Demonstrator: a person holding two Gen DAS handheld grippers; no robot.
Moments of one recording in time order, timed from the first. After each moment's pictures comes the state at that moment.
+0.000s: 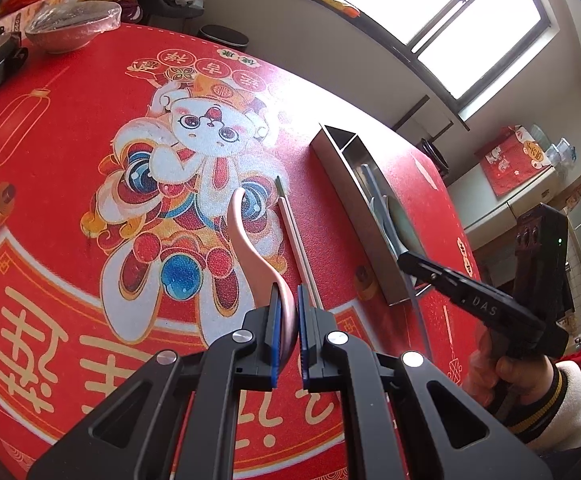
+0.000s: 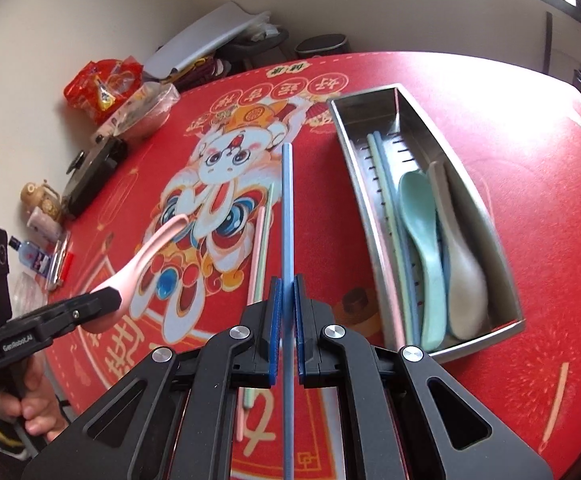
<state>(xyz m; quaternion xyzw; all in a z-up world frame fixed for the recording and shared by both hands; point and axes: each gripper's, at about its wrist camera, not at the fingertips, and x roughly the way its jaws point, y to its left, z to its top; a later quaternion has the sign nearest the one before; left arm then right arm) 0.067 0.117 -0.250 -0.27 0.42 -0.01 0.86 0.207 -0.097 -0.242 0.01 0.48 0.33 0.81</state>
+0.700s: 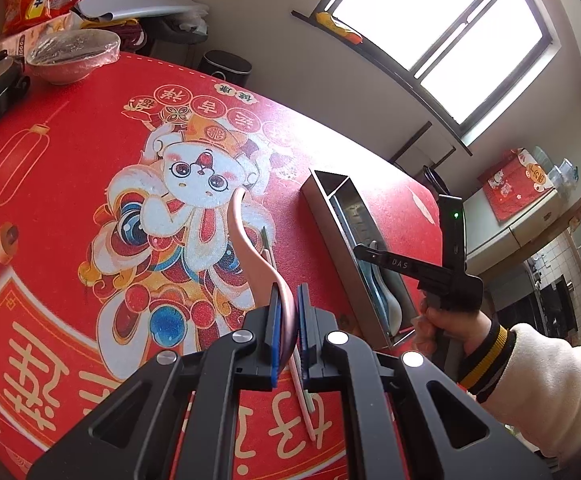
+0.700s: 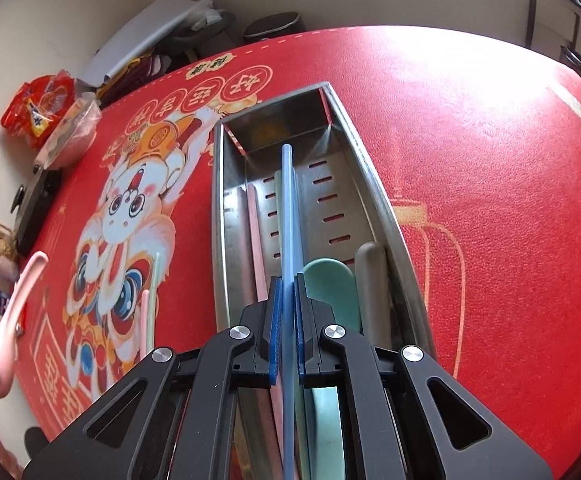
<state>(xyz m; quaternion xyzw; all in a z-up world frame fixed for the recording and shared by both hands) 0.090 0.112 -0.211 -0.28 0.39 0.01 0.88 0.326 -0.089 -0.294 0.01 0.54 0.28 0.79</state>
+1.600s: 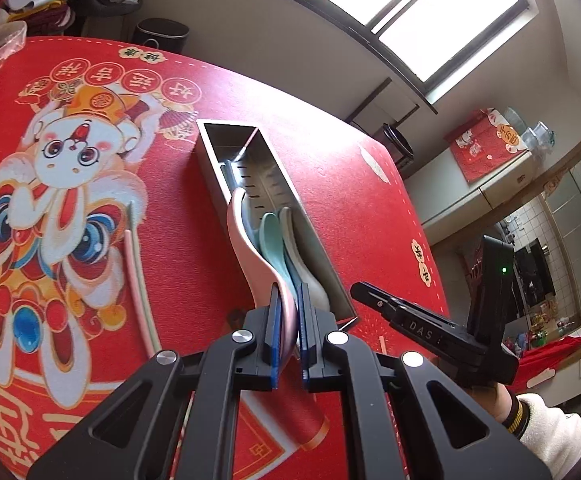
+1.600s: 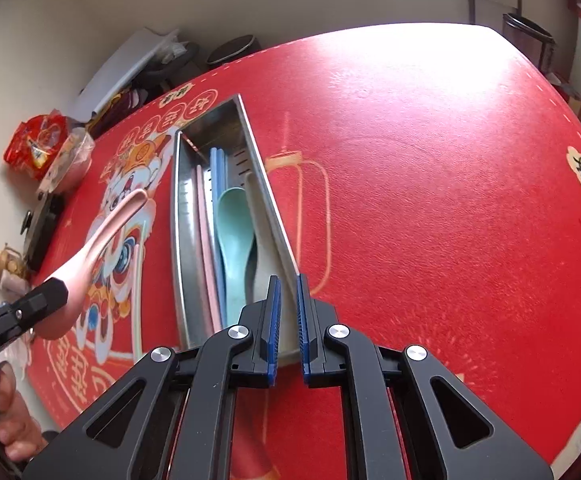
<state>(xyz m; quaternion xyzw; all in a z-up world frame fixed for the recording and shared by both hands) 0.169 0.006 -0.226 -0.27 0.43 -0.08 0.86 0.269 -0.210 -0.267 0.07 0.53 0.23 0.81</state>
